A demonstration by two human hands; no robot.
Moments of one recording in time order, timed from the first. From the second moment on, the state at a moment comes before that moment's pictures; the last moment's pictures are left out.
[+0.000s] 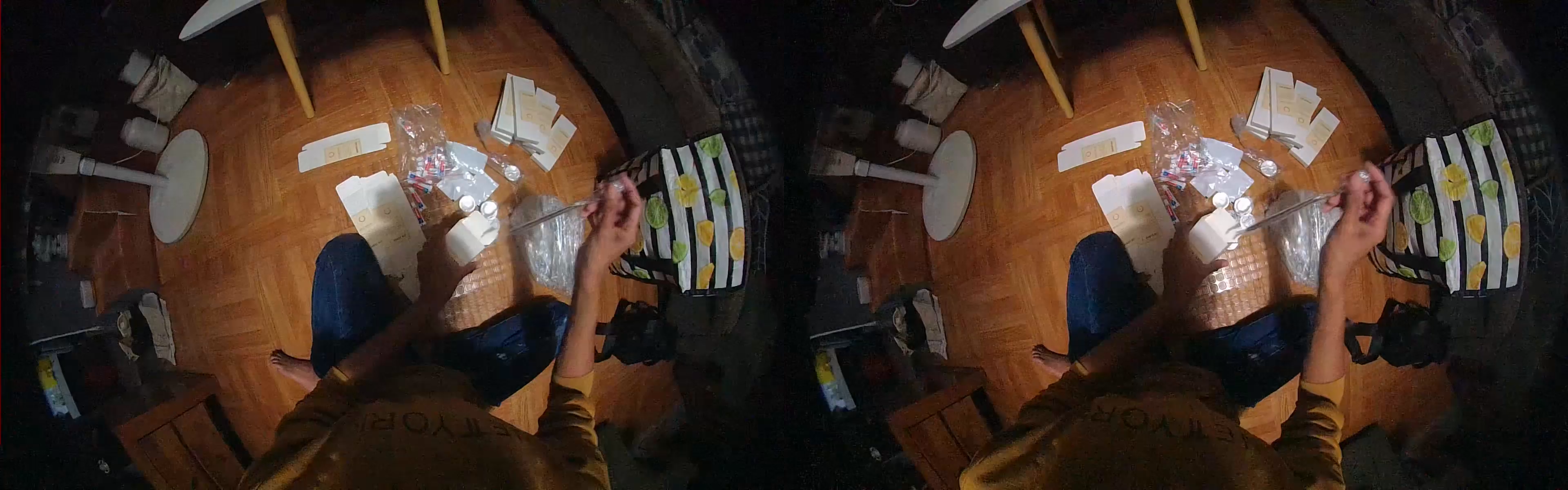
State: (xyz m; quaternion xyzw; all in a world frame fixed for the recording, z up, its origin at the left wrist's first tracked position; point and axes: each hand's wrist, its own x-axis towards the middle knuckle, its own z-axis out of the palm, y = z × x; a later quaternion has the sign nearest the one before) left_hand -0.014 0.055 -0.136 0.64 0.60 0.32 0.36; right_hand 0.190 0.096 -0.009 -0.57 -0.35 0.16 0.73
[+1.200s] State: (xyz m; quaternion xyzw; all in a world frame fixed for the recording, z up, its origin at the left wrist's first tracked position) left_hand -0.034 0.056 -0.158 0.66 0.66 0.24 0.26; right_hand 0.158 0.093 -0.210 -0.70 -0.47 0.25 0.48
